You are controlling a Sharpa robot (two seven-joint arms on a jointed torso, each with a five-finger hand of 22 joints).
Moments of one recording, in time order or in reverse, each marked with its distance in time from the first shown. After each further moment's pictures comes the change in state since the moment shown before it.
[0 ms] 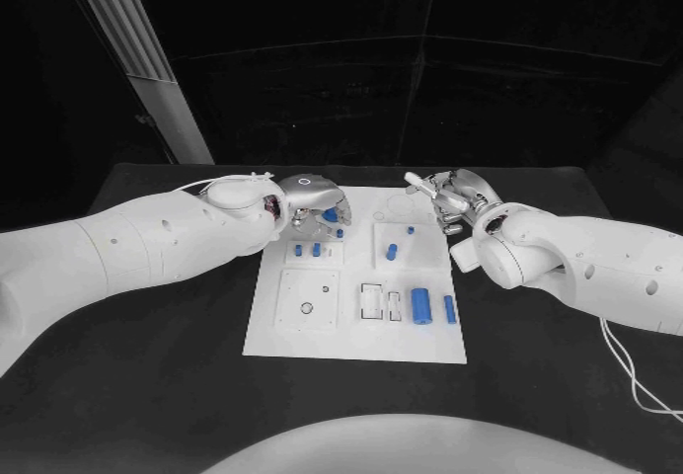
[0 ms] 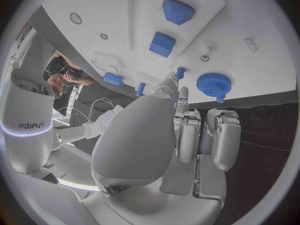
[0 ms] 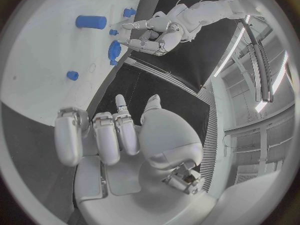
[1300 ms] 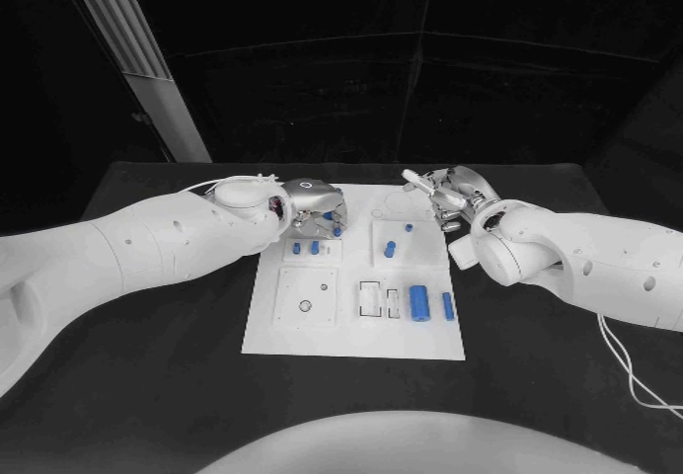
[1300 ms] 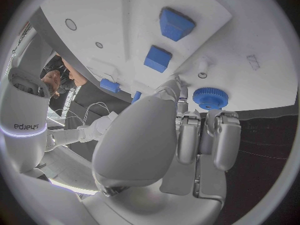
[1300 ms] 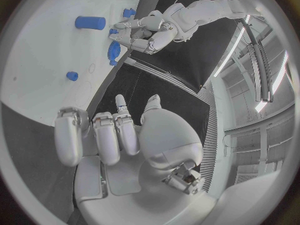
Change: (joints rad) left arm -0.022 0.045 0.001 -0.066 -0.012 0.063 -0.023; left_hand 0.033 0.006 0.037 -0.002 0.000 0.043 -0.004 0.000 -0.005 0.035 -0.005 0.000 0.000 0.000 0.000 0.000 0.000 0.000 0.000 0.000 0.000 0.000; right arm 0.000 -0.002 0.000 0.004 0.000 -0.001 -0.002; right_hand 0.000 0.000 0.000 0.000 0.000 0.000 0.000 0.000 0.000 0.000 0.000 0.000 0.000 0.000 0.000 0.000 0.001 0.000 0.000 0.000 0.000 0.000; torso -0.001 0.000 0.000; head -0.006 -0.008
